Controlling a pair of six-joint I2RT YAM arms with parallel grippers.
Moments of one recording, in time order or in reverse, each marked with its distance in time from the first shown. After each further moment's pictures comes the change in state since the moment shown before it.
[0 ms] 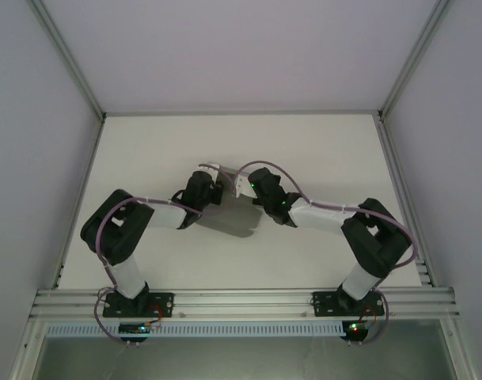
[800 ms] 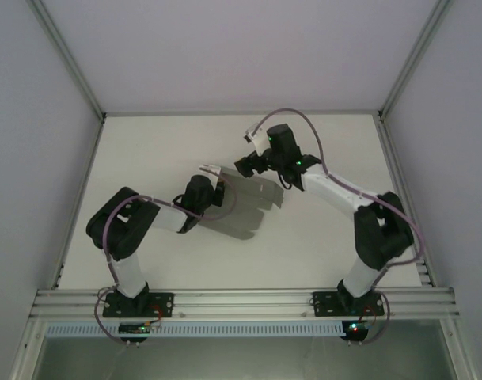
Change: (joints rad) left arm -0.002 0.050 -0.055 0.186 0.049 0.024; right arm -0.222 0.092 0.377 -0.216 -0.595 0.715
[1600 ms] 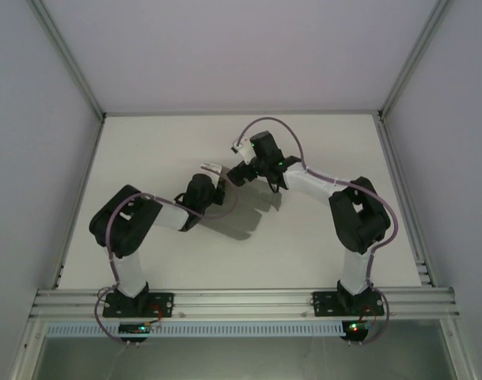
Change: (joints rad) left arm 0.002 0.035 0.045 -0.017 -0.019 0.015; right arm 0.047 0.159 0.043 -0.012 0.034 -0.056
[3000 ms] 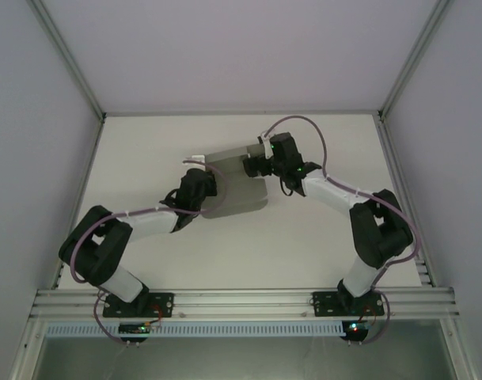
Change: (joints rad) left arm -0.029 -0.280 -0.006 -0.274 -0.230 -0.256; right arm -0.066 -0.173 -0.174 0.113 0.143 0.332
